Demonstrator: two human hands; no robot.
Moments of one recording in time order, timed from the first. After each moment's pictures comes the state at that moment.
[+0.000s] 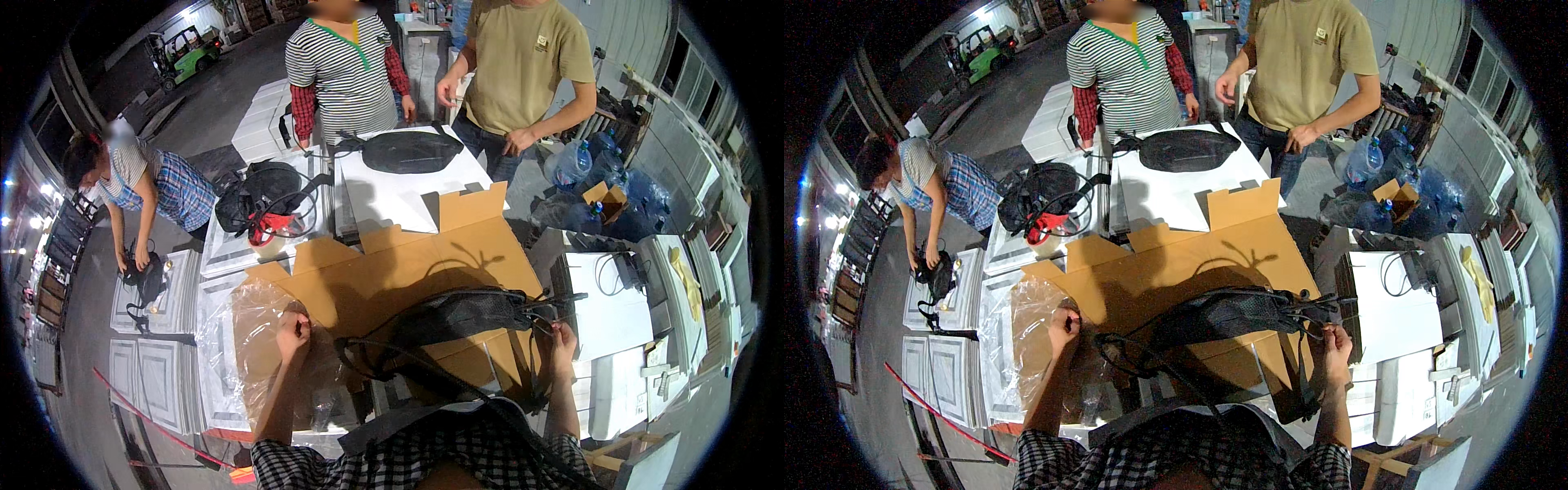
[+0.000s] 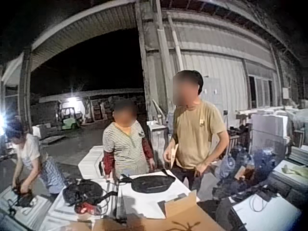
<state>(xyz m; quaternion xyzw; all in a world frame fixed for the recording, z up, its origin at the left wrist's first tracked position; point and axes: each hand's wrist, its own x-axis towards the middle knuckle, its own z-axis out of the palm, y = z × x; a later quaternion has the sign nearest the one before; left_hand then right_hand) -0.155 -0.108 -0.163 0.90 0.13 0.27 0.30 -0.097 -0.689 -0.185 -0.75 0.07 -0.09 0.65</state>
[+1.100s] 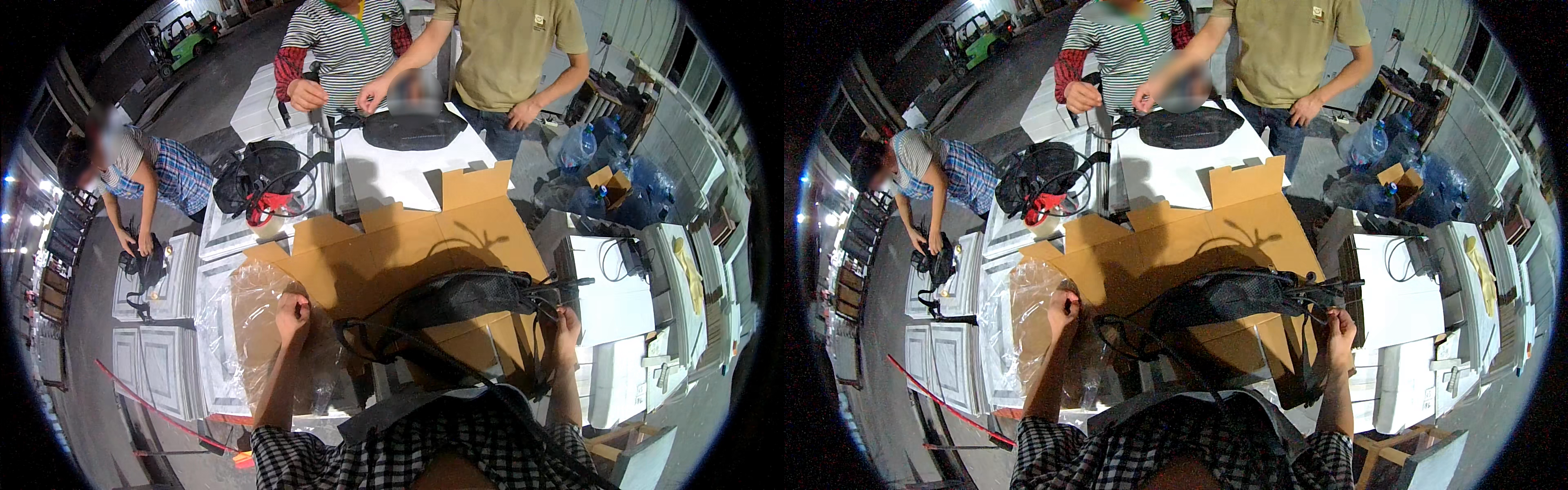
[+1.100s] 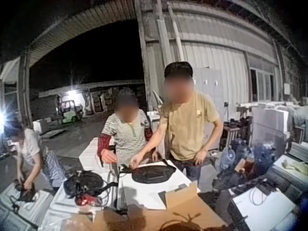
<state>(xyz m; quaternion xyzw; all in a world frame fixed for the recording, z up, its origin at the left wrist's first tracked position) -0.155 -0.102 -0.168 0.90 0.11 0.27 0.32 -0.092 -0.704 -0.220 -0.68 0.08 -0.08 0.73</state>
